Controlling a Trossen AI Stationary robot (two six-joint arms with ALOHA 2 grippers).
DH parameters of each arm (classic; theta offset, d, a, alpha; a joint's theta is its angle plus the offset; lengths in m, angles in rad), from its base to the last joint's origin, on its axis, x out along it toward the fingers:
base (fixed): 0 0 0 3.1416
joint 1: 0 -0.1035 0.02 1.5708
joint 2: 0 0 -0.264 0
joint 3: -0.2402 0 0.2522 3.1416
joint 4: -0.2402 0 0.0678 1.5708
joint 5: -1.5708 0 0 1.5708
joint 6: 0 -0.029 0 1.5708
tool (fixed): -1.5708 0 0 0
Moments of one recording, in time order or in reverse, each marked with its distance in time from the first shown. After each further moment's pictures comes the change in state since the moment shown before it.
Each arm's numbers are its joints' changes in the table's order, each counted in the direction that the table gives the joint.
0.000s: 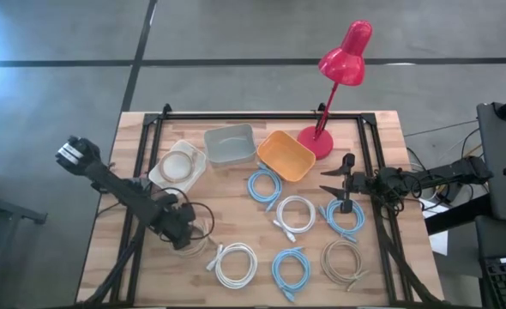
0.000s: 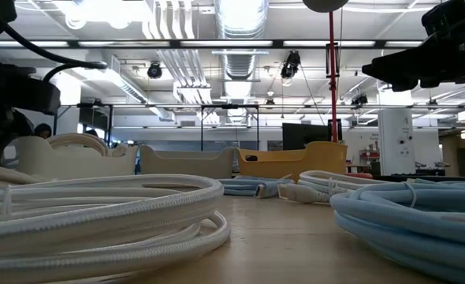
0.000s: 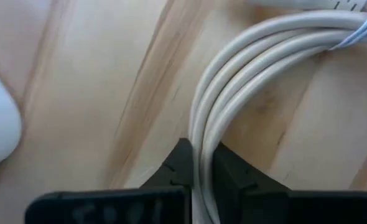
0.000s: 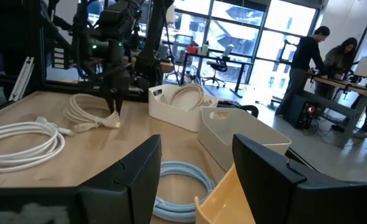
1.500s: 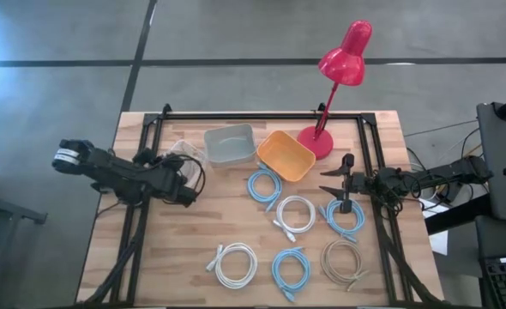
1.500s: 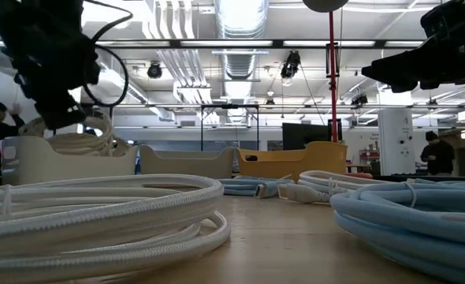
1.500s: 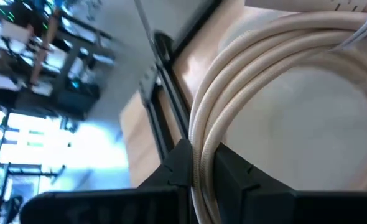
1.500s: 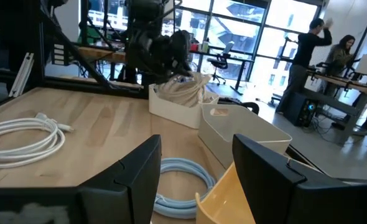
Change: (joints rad) left arm -0.457 -0.071 -0.109 -0.774 -0.661 0.217; right arm 0.000 0.014 0.000 0.000 0.000 -0.001
